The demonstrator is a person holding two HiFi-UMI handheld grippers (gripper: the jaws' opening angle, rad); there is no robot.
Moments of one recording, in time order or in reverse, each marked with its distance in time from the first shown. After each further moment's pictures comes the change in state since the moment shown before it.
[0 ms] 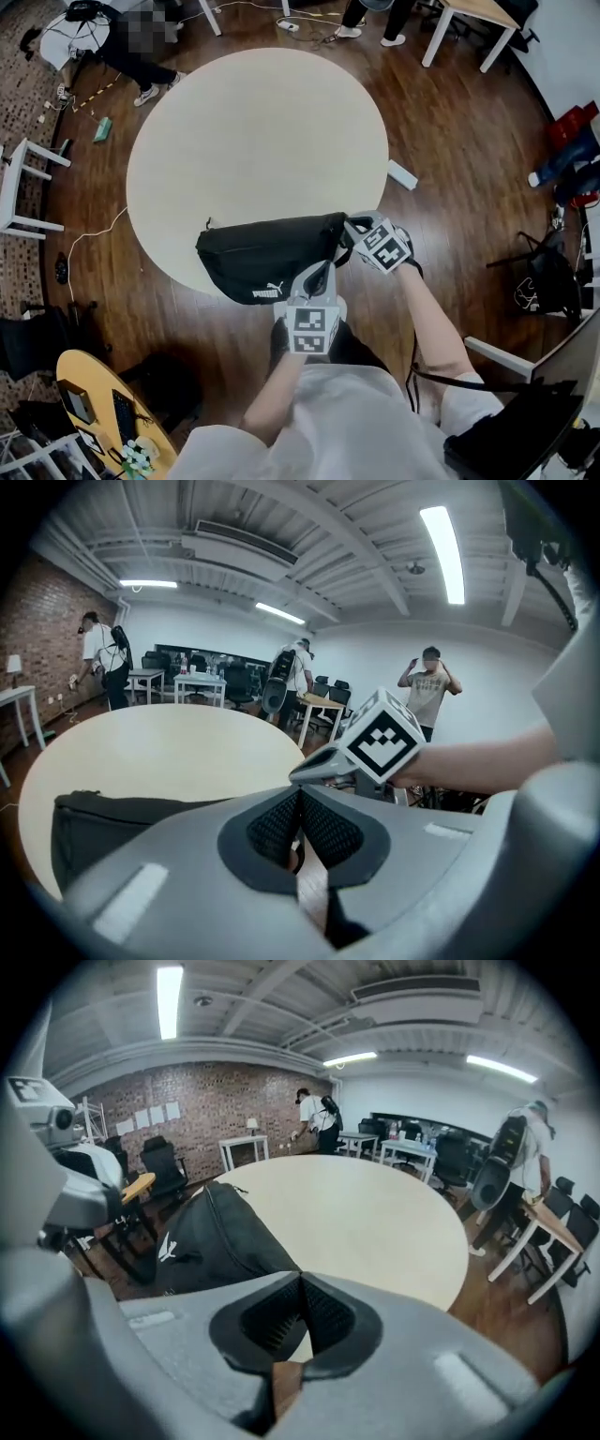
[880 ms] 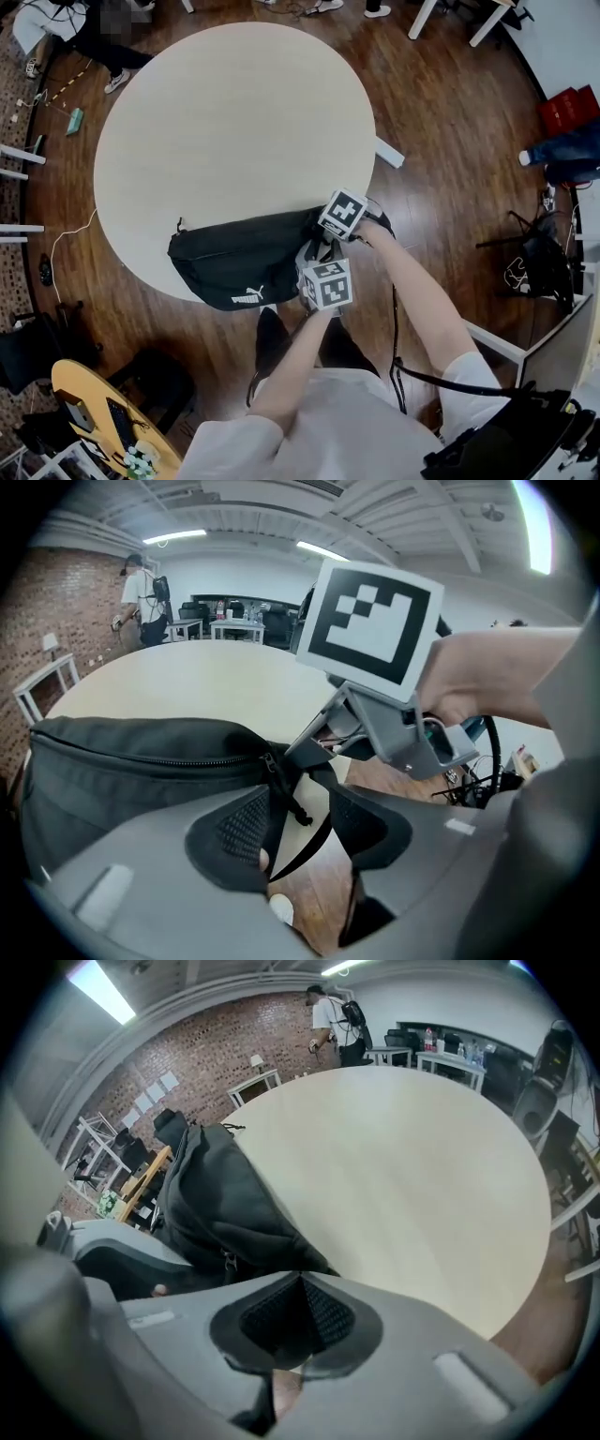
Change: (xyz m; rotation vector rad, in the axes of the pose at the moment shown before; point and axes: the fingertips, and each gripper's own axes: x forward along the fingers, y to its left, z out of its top) left arm 0.131 0.026 -0.093 -0.173 0.321 0.243; right arm 0.090 -0.013 -0.055 0.054 0.434 0.253
